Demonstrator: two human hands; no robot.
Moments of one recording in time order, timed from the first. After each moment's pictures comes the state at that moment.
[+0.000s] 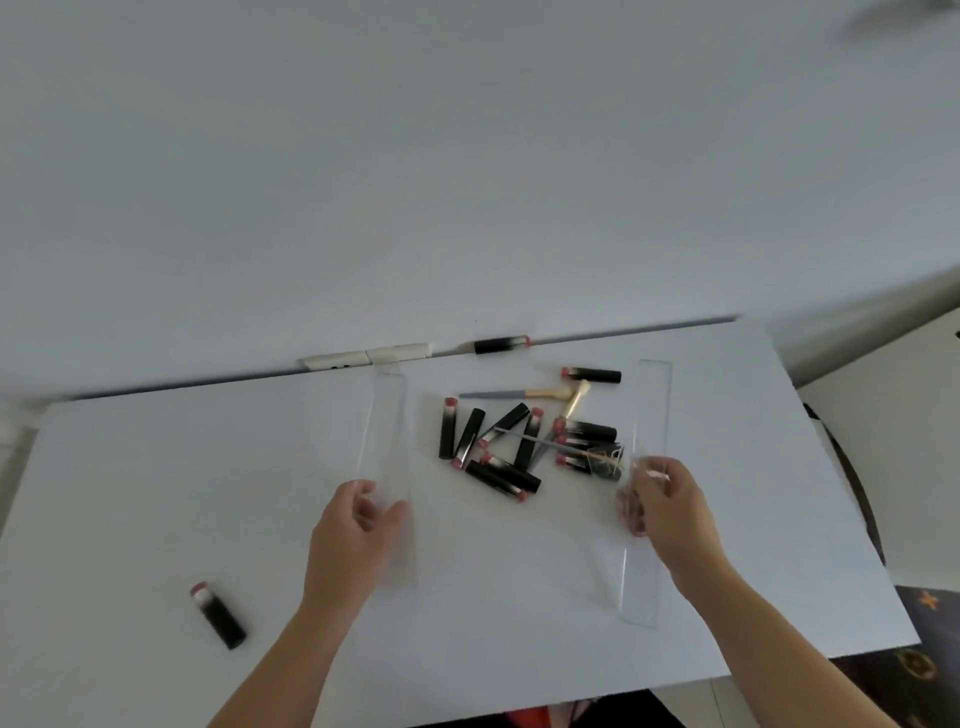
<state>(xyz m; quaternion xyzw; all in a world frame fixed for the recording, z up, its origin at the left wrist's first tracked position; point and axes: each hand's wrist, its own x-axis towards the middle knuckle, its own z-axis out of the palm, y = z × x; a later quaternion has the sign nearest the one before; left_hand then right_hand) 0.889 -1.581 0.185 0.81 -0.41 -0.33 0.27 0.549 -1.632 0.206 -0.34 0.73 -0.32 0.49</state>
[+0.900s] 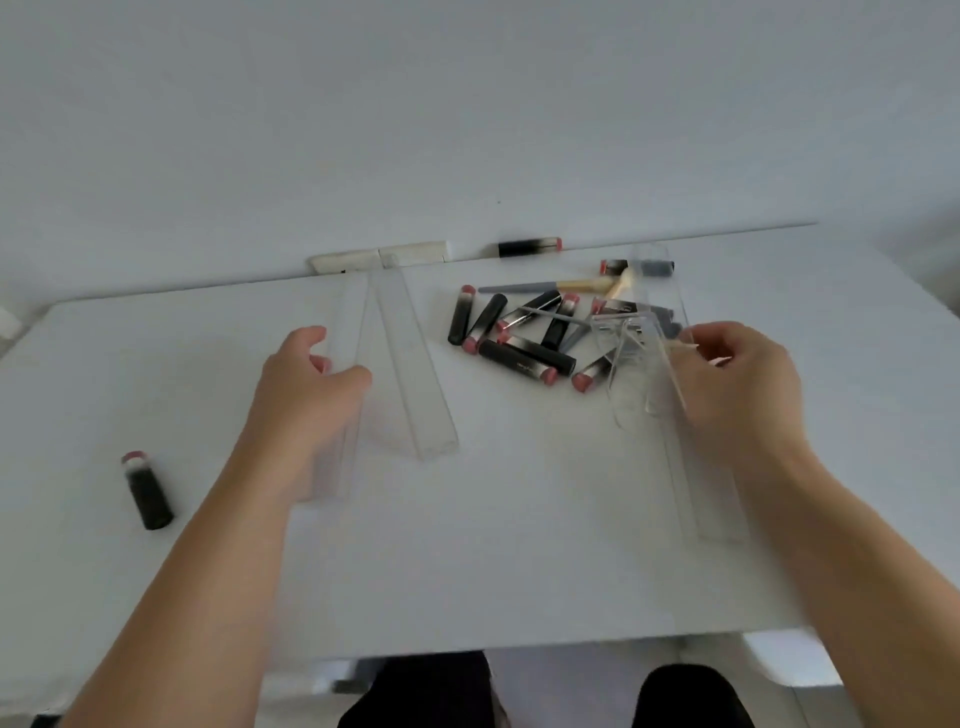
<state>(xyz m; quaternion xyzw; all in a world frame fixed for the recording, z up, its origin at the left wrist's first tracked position) 0.908 -1.590 0.155 0.81 -0.42 -0.21 0.36 0.557 -1.631 0.136 -0.51 0.70 -0.43 0.25</state>
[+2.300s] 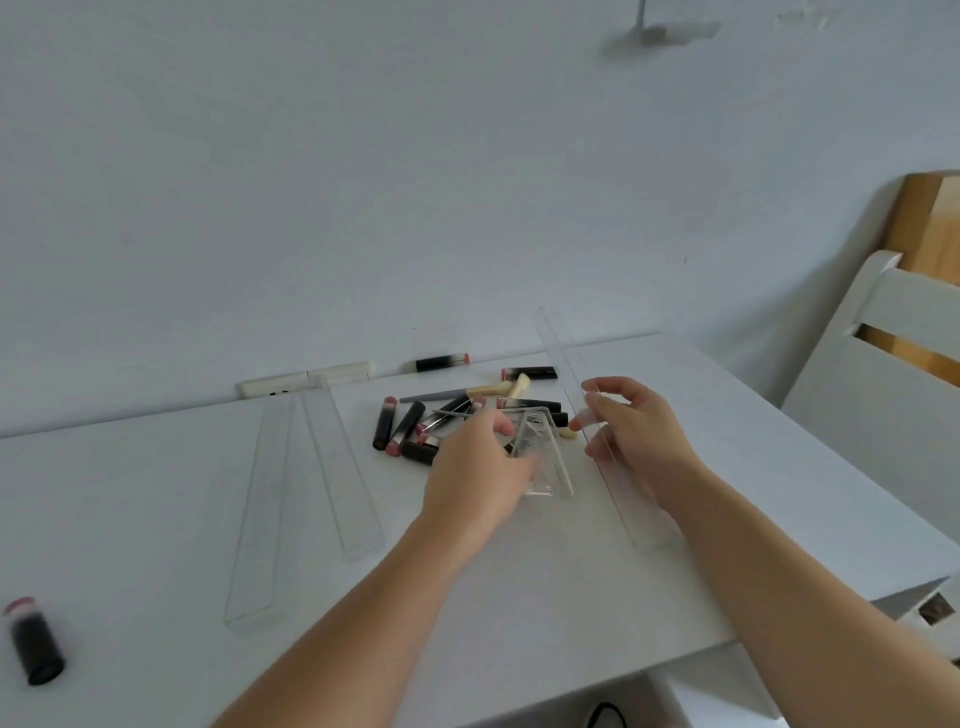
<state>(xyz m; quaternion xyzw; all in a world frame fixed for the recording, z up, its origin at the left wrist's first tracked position) 0.715 -1.610 0.165 0.63 -0.65 -0.24 0.34 0.523 -1.645 0.161 -0.47 0.55 -0.52 0.46</state>
